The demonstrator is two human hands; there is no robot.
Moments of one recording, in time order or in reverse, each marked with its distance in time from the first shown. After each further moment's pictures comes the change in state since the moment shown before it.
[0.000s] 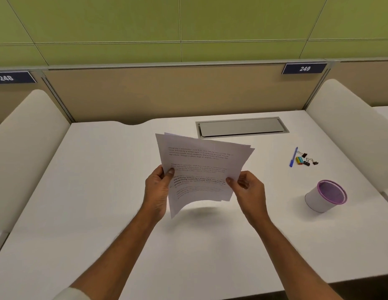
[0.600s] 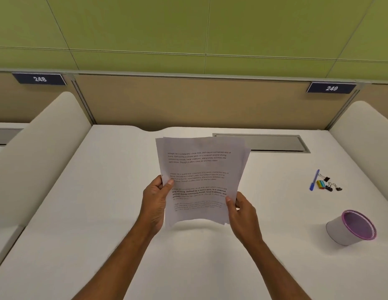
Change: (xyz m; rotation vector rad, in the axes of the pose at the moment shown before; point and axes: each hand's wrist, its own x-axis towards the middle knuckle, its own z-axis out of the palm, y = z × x) left_hand 0.007 0.009 -0.040 -0.025 0.065 0.007; right_hand -0.002 0.015 0.052 -0.218 -0.152 -0.010
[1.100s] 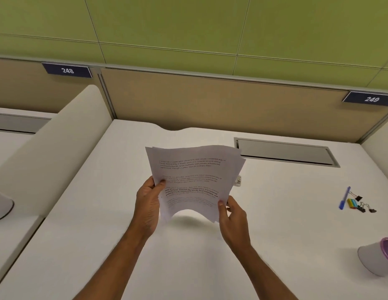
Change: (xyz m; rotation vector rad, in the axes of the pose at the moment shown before) left_hand 0.026 0.005 -0.077 -0.123 0.074 0.083; right_hand 0.013 -0.020 0.092 0.006 -0.051 -0.069
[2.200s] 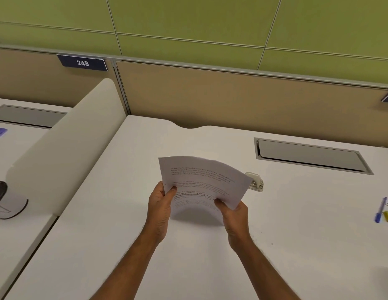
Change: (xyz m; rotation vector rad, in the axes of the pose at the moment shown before) left_hand 0.023 -0.020 -0.035 0.144 0.115 -0.044; right_hand 0.035 -0.006 0.071 0.493 -0.021 0.259
